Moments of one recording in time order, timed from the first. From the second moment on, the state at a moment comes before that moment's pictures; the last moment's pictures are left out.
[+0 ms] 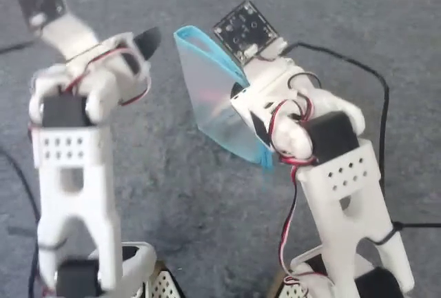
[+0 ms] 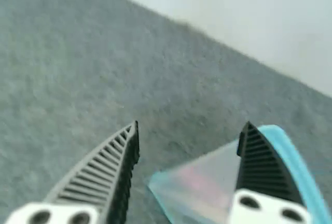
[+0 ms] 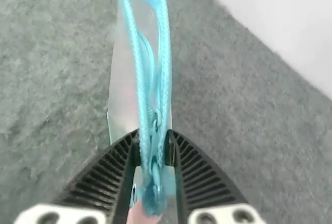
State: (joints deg) left arm -4.9 -18.1 -3.0 77.1 33.5; right arm -28.7 -26.1 6.5 72.2 17.9
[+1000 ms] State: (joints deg) left arm 8.4 8.0 -30.8 93.0 45.1; right arm -28.1 -29.0 16.5 66.6 18.5
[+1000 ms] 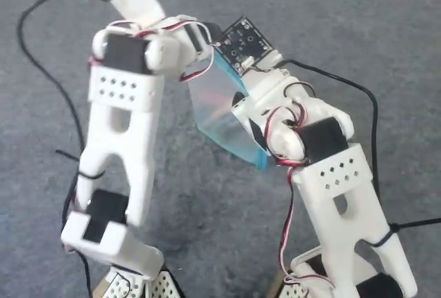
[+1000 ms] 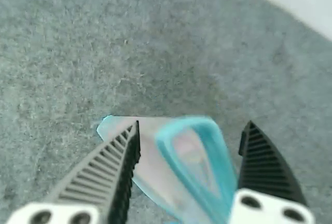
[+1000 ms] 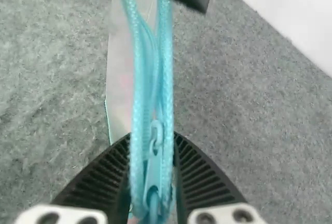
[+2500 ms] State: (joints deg) left arm 8.3 9.3 -26.0 86.3 46.4; right arm -21.6 -62.9 40.3 63.5 10.8
